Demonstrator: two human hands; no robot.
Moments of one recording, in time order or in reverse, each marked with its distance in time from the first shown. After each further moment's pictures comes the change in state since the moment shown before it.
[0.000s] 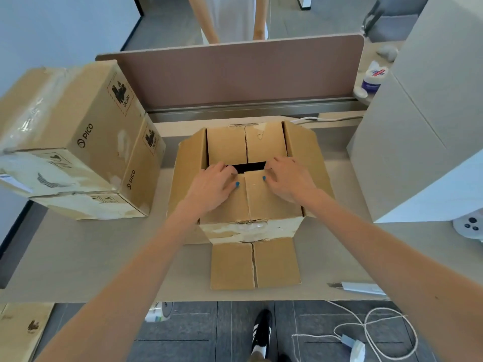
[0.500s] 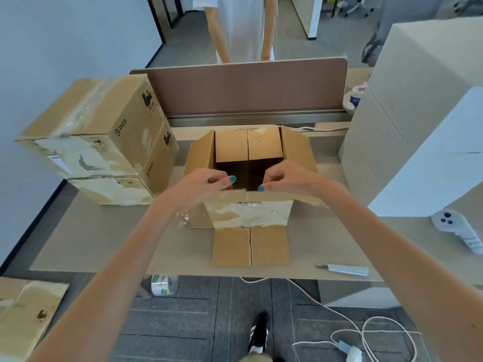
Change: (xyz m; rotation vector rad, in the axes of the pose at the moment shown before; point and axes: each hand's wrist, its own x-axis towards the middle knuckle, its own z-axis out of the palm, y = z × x) left_hand -0.094 0.048 -0.092 -0.494 -0.237 -0.141; right_hand -0.085 -0.031 -0.074 0.433 -0.305 -0.109
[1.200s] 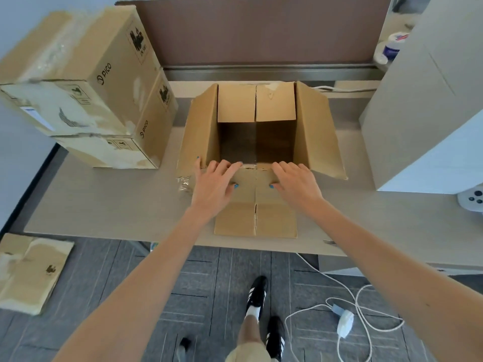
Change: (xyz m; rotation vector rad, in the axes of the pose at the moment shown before) left_hand 0.017 -0.085 0.130 0.620 0.463 0.058; right_hand 0.017 0.076 0.114 -0.677 0.307 -0.012
